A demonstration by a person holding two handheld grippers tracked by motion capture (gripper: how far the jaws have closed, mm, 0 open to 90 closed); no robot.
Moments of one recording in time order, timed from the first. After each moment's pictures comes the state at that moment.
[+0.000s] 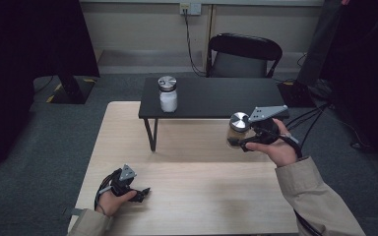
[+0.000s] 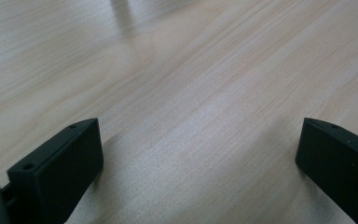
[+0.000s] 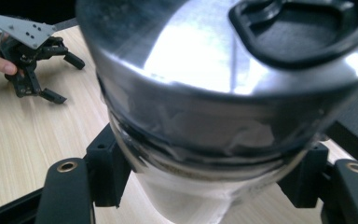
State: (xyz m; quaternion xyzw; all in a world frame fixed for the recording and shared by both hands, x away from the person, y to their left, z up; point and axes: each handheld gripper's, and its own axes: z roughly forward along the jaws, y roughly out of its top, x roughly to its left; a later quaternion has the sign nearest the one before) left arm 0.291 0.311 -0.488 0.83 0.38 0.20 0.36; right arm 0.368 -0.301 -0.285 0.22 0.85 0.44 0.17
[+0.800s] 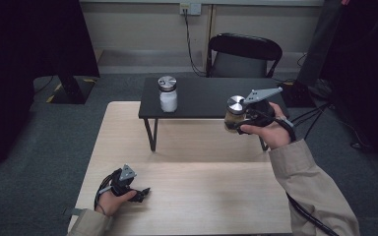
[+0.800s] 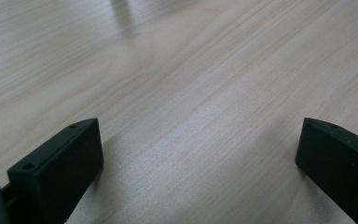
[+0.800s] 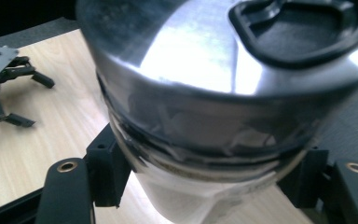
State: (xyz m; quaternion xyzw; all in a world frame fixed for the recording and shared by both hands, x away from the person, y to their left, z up) left arm 0.291 0.311 -0.488 0.83 0.38 0.20 0.36; right arm 0.390 -0.281 -0.255 0.24 0.85 0.43 0.20
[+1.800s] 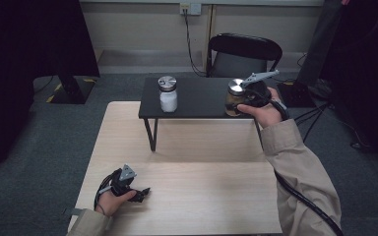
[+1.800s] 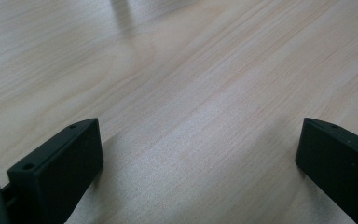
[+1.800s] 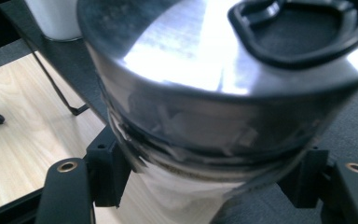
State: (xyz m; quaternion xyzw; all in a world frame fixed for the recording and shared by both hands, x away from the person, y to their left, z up) left arm 0.291 0.311 -0.489 0.83 0.38 0.20 0.36; right arm 0.434 -0.273 -0.248 0.30 0.82 0.43 0.22
